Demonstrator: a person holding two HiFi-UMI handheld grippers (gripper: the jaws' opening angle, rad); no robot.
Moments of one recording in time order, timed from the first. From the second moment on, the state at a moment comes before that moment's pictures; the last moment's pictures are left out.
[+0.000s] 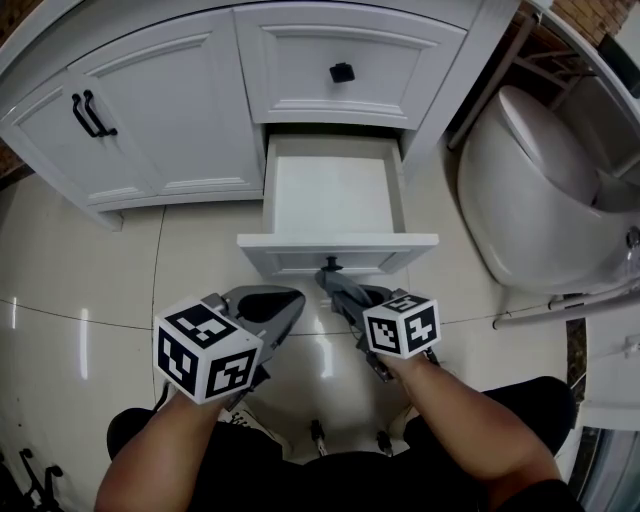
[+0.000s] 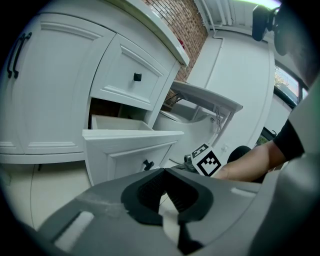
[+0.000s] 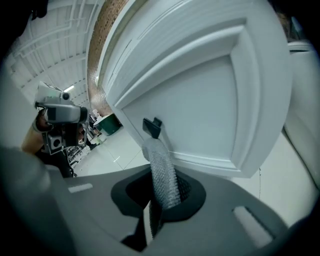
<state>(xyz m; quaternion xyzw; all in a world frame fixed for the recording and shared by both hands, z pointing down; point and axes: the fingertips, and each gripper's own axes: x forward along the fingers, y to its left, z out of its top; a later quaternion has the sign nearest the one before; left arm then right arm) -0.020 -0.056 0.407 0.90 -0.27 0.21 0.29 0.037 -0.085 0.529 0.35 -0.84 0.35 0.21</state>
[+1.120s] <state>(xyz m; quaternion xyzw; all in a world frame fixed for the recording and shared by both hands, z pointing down) 0.009 -0.041 0.386 0.91 -0.26 0.19 0.27 0.175 -0.083 0.507 0.49 -0.78 0.36 0.16</state>
